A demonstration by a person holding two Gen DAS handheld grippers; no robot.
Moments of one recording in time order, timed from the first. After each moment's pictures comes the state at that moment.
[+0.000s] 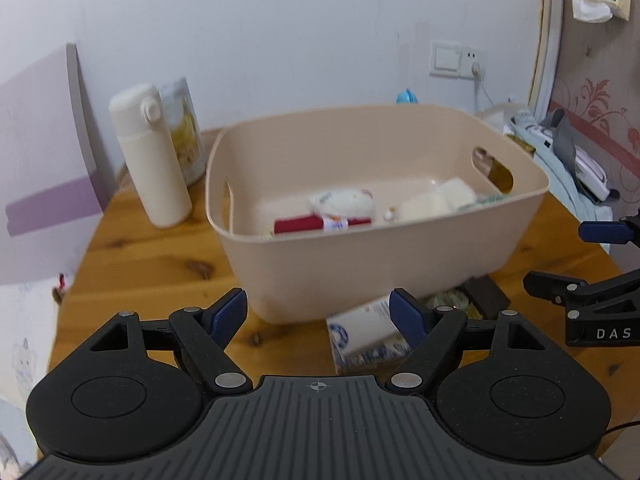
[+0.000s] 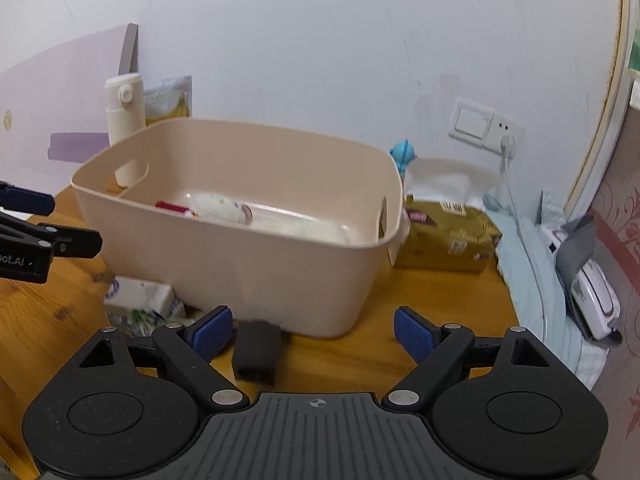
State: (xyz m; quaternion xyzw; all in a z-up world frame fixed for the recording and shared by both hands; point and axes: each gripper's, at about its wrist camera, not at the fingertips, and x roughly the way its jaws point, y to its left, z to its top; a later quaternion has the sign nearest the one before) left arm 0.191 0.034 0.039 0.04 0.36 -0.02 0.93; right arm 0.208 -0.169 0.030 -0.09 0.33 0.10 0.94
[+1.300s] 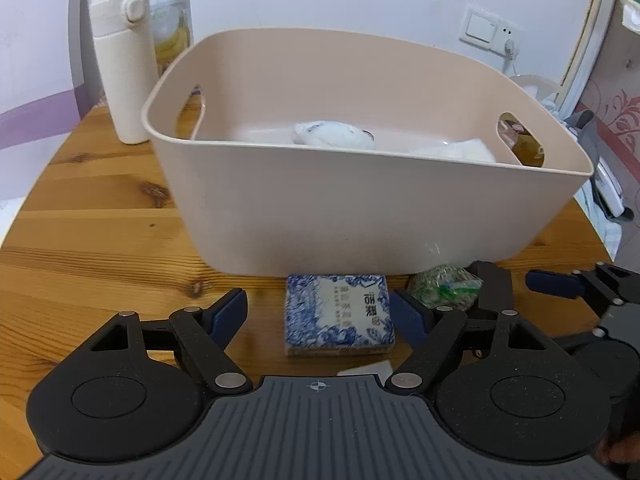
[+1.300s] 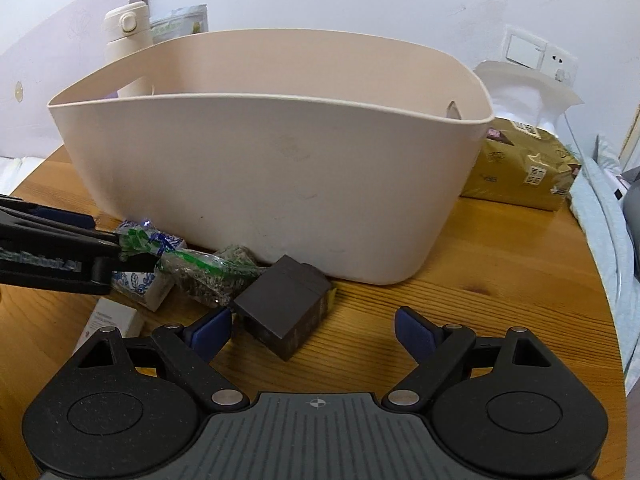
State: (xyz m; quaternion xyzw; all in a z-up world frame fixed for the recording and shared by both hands) left arm 0.222 0.024 -0.008 -0.04 0.42 0.00 0.91; right arm 0.244 -0.155 -0.036 -0.08 0.41 0.16 0.90
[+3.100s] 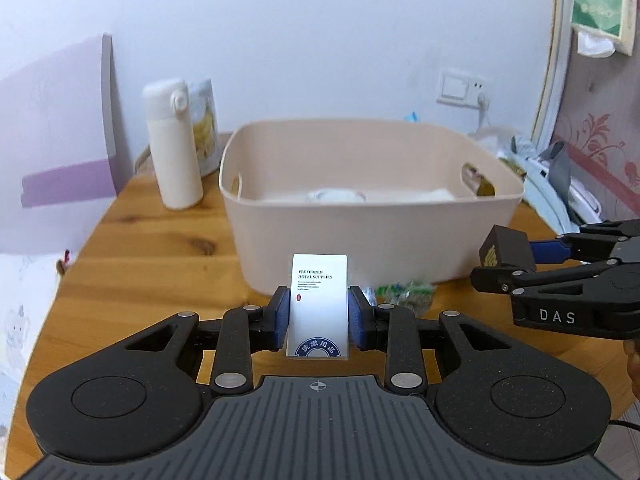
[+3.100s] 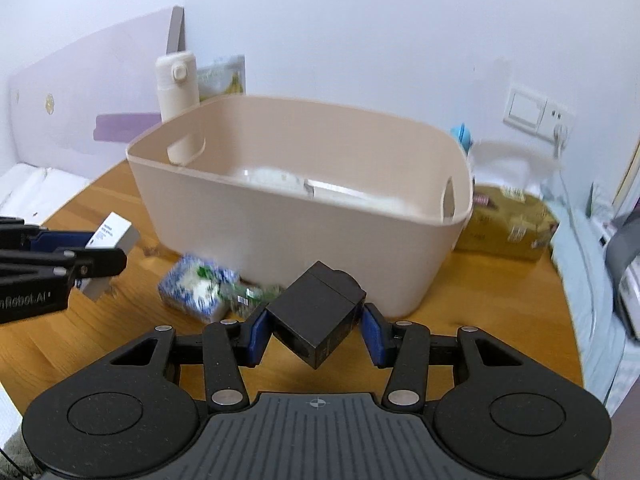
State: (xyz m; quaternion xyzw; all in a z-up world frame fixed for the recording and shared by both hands) left arm 0.138 0.021 0.044 0.00 0.31 0.00 0.95; right arm 0.204 -0.155 0.031 -0.09 0.35 0.18 0.91
